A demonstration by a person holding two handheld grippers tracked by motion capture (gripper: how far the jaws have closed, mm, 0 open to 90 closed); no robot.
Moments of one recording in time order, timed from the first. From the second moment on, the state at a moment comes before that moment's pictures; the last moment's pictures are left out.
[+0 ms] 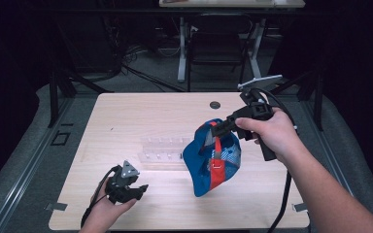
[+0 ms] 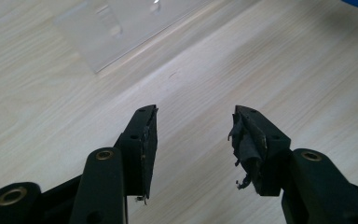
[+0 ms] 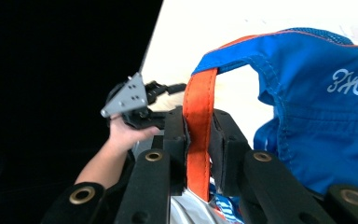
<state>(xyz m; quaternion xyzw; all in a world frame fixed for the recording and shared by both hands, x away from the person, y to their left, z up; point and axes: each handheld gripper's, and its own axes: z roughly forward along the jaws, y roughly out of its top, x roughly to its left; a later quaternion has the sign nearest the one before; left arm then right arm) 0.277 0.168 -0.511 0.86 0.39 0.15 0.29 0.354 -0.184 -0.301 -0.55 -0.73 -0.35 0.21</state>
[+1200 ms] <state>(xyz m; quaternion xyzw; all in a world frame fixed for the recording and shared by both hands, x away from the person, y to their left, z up) 0.263 0.070 -0.471 0.89 0.28 0.16 0.32 0.380 -0.144 -0.292 -0.54 -0.70 -0.40 0.22</state>
